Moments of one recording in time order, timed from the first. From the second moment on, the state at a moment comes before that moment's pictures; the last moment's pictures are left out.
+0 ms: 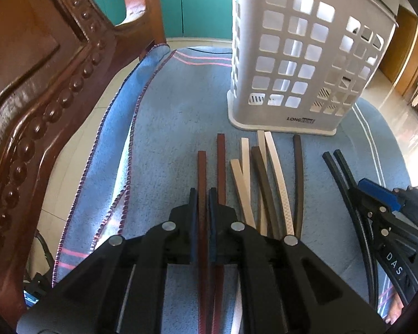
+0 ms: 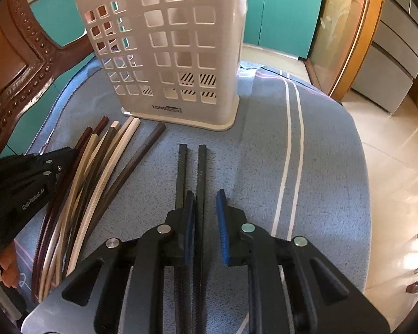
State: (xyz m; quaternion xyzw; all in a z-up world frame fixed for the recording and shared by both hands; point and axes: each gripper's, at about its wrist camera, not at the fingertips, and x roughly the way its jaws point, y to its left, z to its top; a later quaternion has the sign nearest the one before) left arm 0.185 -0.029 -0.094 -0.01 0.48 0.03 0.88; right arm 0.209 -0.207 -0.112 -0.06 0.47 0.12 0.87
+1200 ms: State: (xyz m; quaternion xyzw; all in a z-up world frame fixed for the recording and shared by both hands) left arm 0.069 0.005 0.113 -0.12 0.20 -0.03 0.97; right arm 0.138 -0.284 0.073 0.10 0.26 0.24 0.93
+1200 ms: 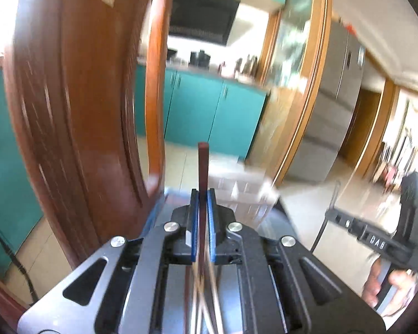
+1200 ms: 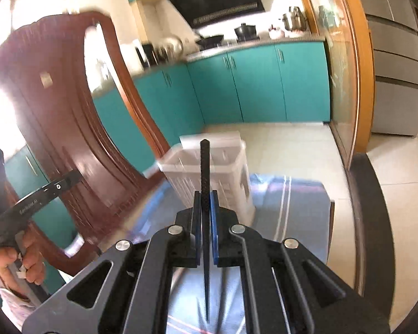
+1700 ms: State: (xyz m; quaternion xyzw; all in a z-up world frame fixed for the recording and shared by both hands) left arm 0.133 0.031 0.151 -0.24 0.04 -0.01 0.97; right arm 0.161 -0.304 0.167 0.19 0.07 0.21 0.96
